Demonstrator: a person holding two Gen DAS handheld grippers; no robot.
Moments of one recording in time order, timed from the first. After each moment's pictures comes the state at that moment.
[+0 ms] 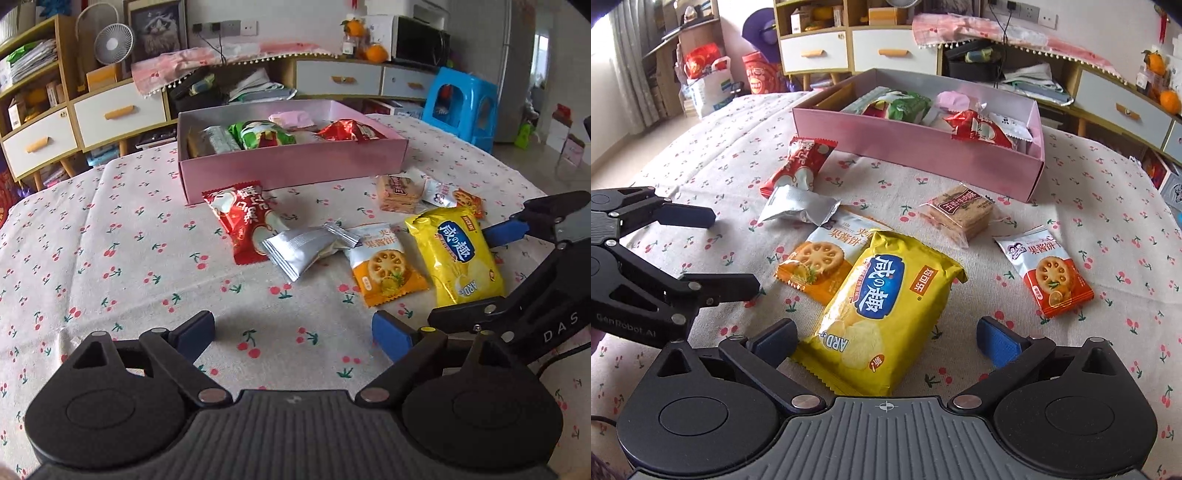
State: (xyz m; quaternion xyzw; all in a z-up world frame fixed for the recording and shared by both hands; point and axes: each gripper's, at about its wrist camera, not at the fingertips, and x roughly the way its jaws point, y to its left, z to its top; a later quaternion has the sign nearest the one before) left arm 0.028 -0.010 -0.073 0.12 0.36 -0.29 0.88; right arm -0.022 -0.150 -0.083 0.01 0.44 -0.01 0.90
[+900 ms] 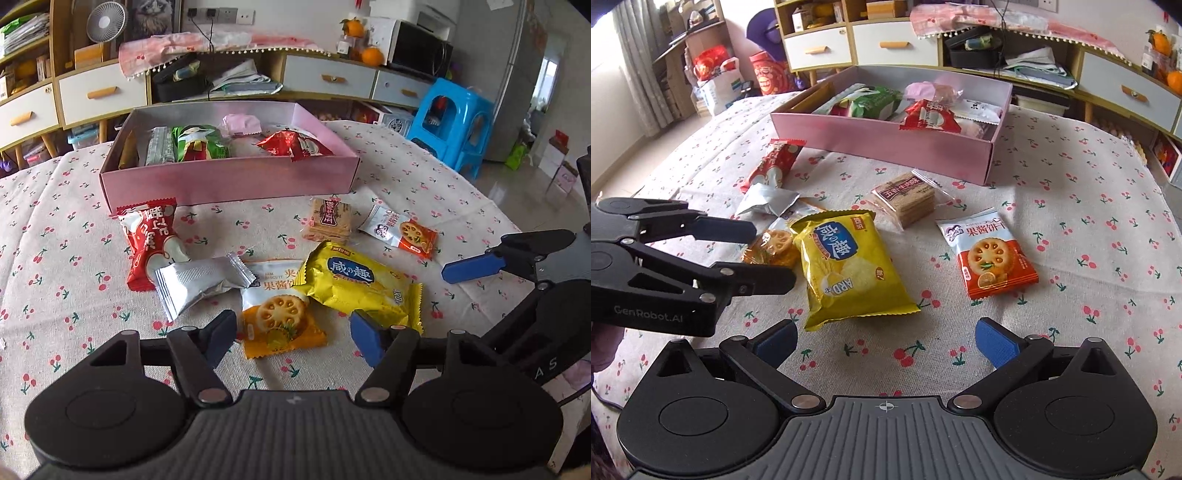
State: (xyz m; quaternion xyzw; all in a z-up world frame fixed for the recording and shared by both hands) left arm 0.024 -0.071 -0.063 0.07 0.39 -0.29 0.87; right arm -0.040 -0.208 -0.076 0.04 0.45 0.03 0.89
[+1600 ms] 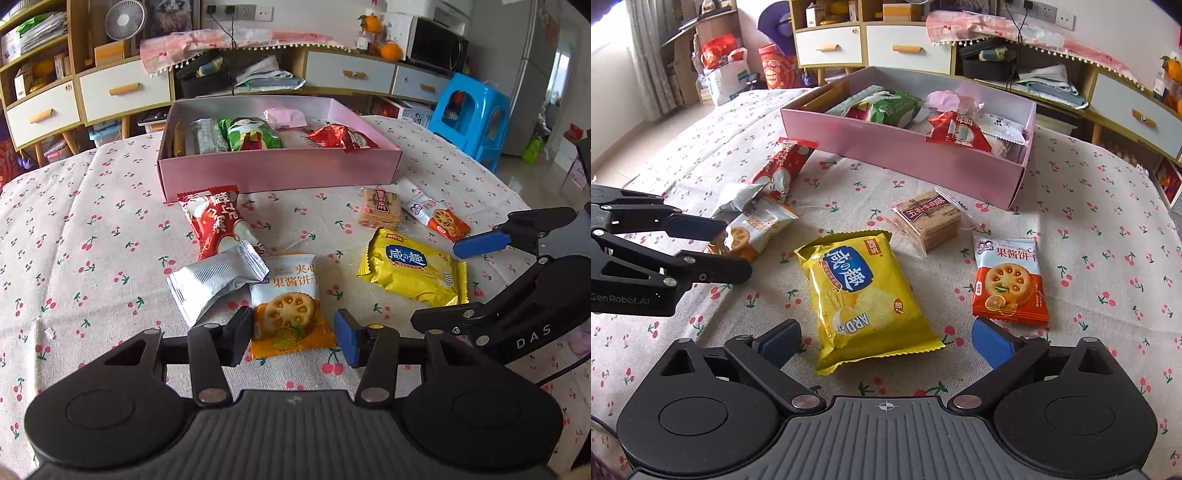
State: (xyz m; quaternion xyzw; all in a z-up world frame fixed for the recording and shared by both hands) left arm 0.026 -0.035 -0.063 0.08 0.40 -0.27 0.88; right arm -0.017 -0.185 -0.079 0.00 0.44 0.03 0.90
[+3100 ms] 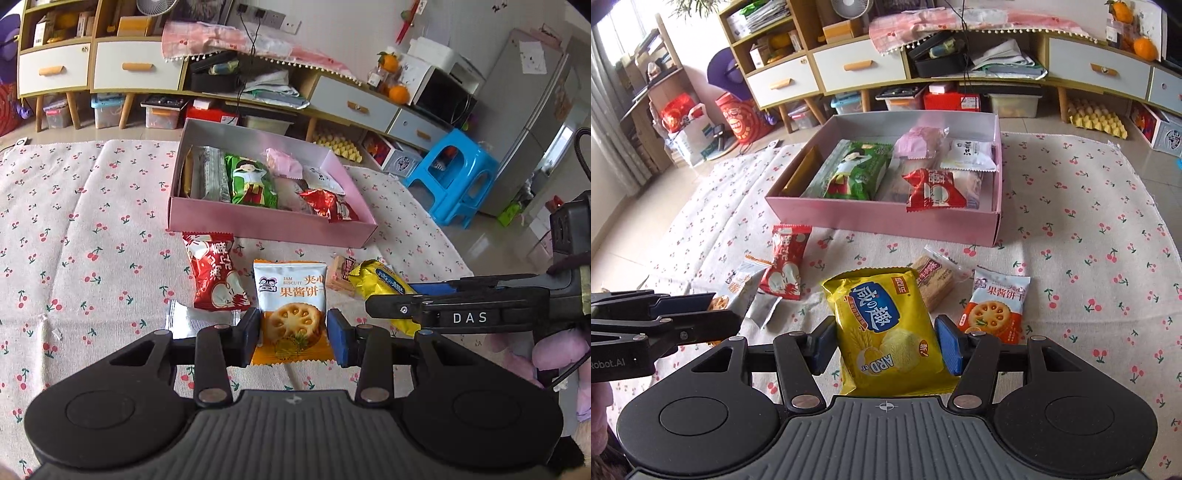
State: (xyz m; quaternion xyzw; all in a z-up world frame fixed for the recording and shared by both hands) left arm 0.048 -0.014 -0.010 -0.05 0.42 -0.29 0.86; right arm 0.008 -0.198 -0.017 0.13 0.44 -0.02 0.89
